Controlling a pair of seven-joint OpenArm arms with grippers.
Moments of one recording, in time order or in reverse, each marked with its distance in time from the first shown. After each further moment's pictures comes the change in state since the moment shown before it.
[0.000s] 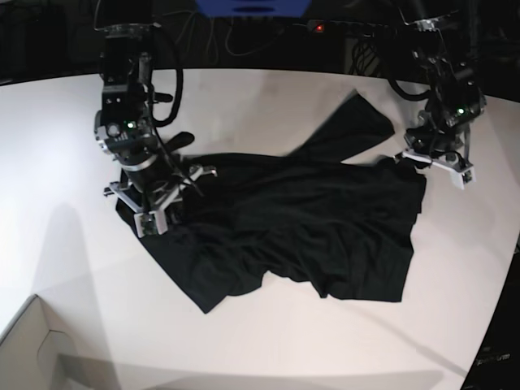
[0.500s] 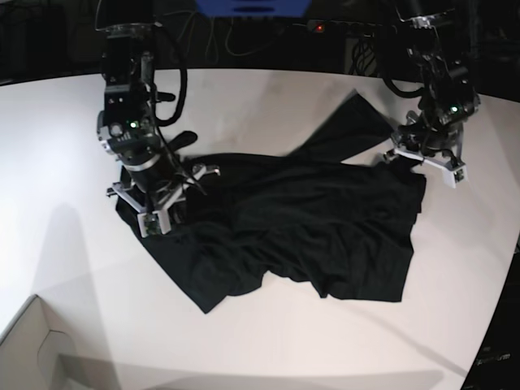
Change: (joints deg) left arm 1.0 0.5 1.5 1.4 0.0 0.0 1.0; right arm 0.0 0.0 -1.0 0.0 -0.2 0.0 0.0
